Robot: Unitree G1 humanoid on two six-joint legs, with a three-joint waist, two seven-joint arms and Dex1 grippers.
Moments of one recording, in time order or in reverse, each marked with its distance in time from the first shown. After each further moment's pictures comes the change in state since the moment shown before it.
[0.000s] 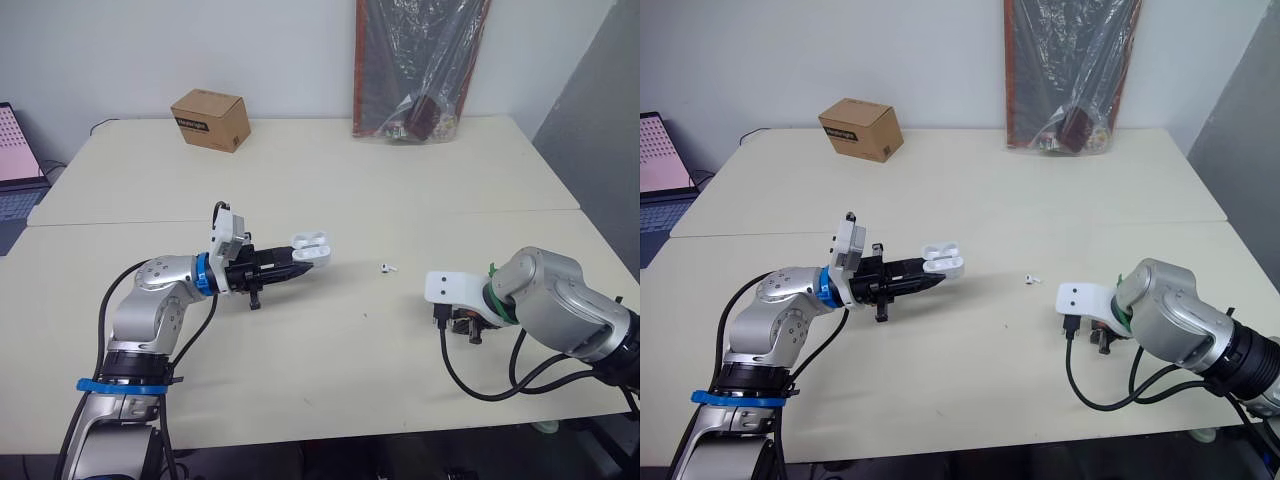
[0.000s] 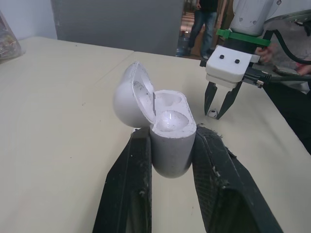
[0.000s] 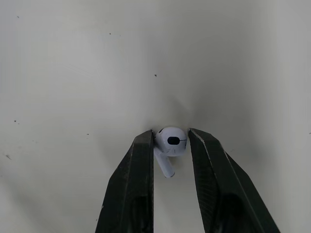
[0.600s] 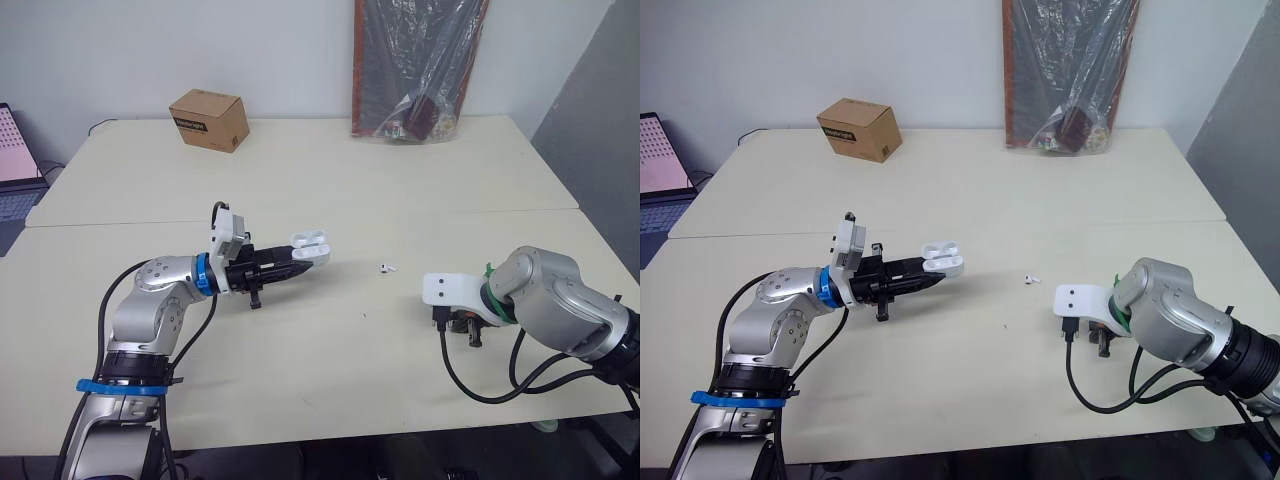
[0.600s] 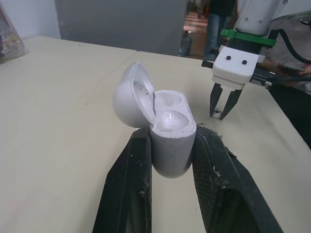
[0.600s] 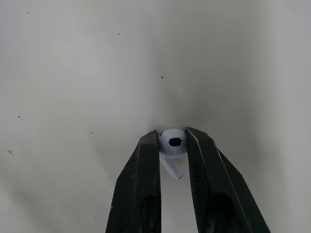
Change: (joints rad) left arm 0.003 0.000 0.000 -0.003 0.000 0.000 0.017; right arm -0.009 -0.006 0.014 0.002 -0.002 -0.036 0.017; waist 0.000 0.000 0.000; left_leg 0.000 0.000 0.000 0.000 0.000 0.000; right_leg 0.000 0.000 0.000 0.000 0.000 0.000
